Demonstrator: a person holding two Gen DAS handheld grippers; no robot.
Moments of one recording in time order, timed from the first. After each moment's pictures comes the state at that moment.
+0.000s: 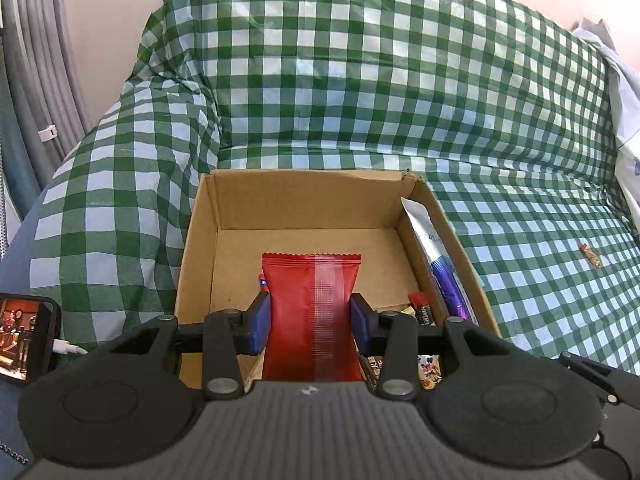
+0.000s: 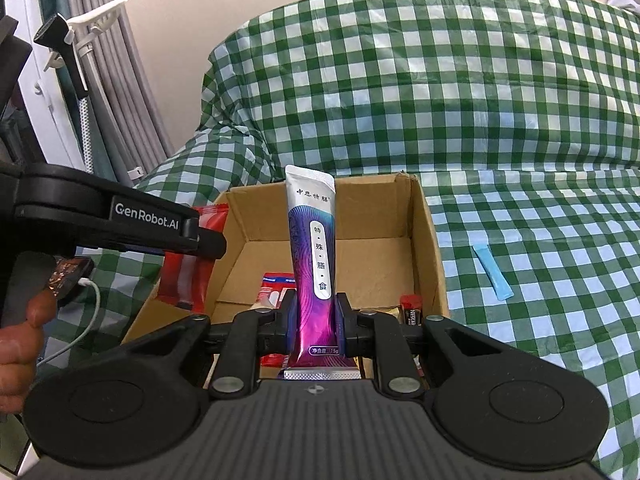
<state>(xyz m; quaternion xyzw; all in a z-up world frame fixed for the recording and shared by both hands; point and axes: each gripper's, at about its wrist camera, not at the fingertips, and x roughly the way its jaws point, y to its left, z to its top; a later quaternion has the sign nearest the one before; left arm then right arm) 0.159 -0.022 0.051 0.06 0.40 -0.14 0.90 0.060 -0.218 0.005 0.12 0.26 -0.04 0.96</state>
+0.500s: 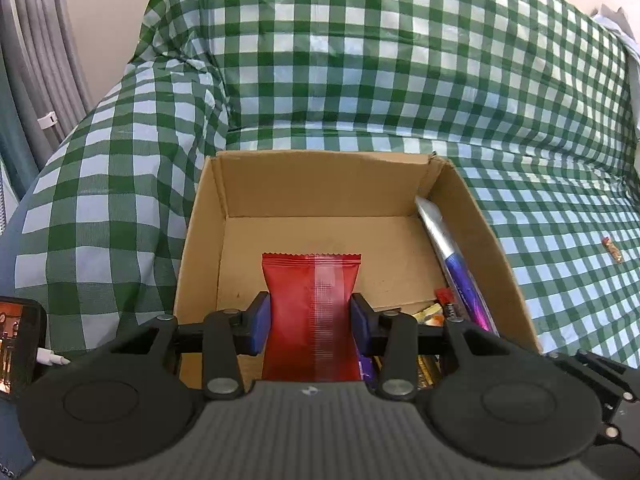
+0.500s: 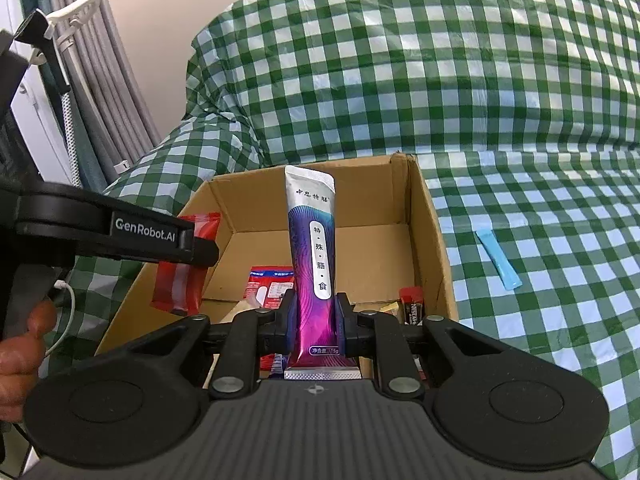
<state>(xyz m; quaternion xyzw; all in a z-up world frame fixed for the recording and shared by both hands) 0.188 -0.023 0.023 0.08 0.42 -0.13 0.89 0.088 -0.222 -0.012 0.14 0.28 -0.05 0.95</state>
